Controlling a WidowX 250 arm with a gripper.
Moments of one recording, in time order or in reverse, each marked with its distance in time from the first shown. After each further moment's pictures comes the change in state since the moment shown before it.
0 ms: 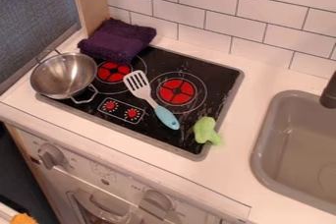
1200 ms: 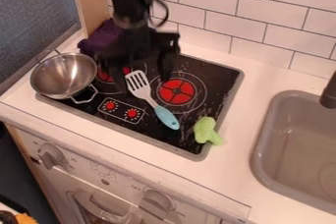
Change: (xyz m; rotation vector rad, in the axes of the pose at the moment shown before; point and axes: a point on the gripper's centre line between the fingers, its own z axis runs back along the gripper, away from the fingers) arm -0.134 -0.063 -0.040 0.173 0.109 0.499
